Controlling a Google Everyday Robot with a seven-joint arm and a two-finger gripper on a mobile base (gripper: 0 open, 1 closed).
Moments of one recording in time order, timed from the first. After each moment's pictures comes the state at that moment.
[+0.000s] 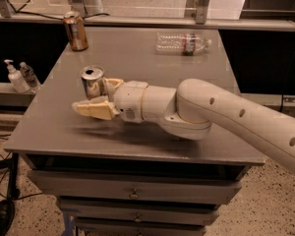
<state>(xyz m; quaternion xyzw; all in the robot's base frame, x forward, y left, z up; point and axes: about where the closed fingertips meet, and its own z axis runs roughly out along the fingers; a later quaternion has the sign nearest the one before) 0.526 0.138 0.879 -0.43 0.60 0.40 0.54</state>
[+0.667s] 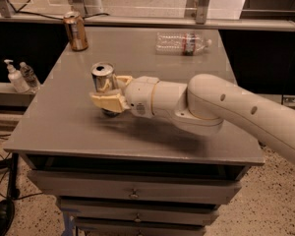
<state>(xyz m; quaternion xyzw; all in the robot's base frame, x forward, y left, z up) 0.543 0.112 0.880 -0.43 0.62 0.37 0.55</state>
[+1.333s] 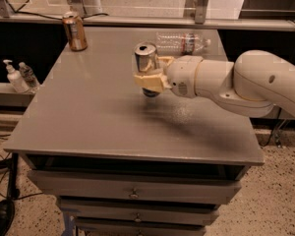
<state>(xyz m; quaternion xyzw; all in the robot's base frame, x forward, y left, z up) 0.582 0.004 0.908 -0.42 0.66 0.28 0.56</state>
